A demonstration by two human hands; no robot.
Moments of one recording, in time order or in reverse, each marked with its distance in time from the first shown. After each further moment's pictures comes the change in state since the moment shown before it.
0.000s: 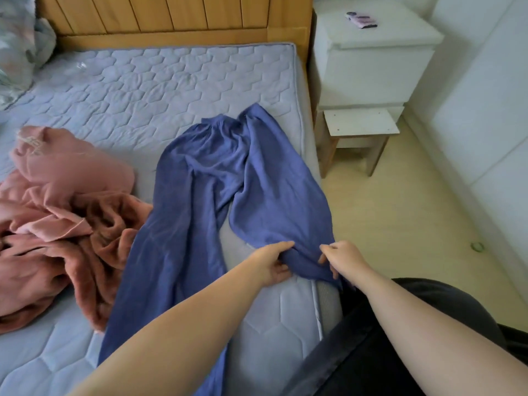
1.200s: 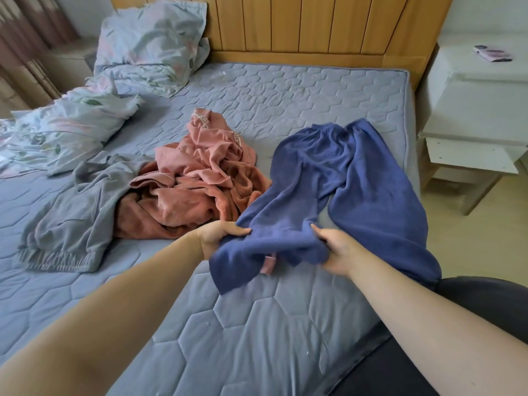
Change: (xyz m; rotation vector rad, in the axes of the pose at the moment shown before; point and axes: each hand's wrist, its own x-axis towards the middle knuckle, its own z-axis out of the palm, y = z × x) left_hand -0.197 0.020 -0.246 0.193 -0.185 0.227; right_hand -0.127 -0.144 0.129 0.837 -0.691 0.143
